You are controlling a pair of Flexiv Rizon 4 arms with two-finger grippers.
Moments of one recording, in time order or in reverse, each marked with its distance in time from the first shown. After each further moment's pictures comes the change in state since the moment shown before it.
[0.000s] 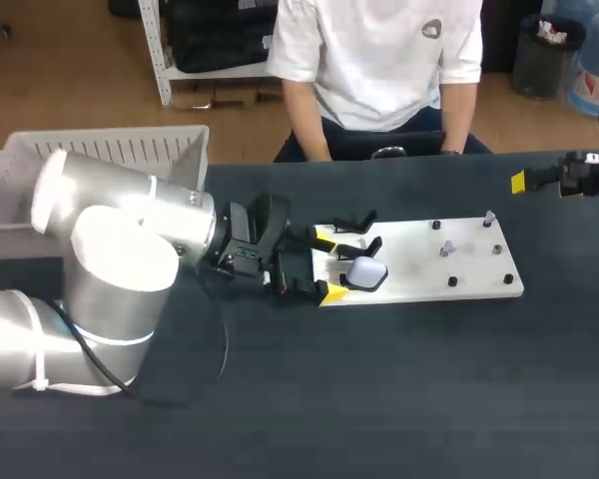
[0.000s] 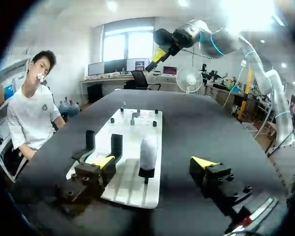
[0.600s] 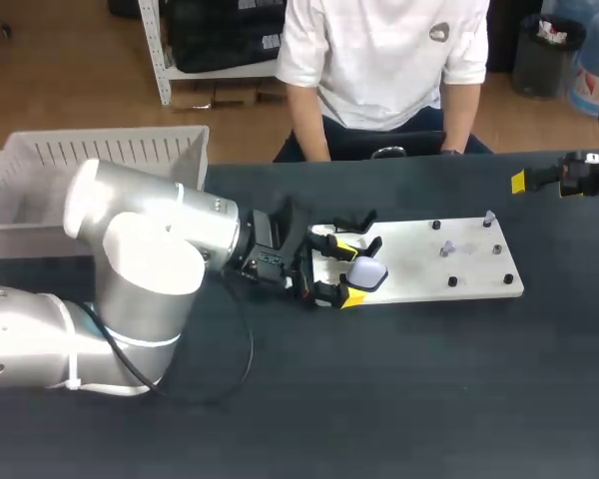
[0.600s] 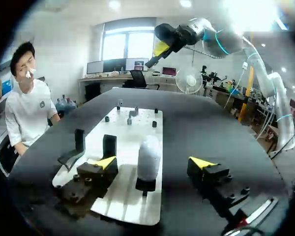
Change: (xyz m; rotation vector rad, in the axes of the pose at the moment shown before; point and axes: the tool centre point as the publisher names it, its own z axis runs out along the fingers) left arm 0.001 0.001 0.031 0.027 -0.011 -0.024; right arm 0.000 0.000 0.000 0.000 0.000 0.000
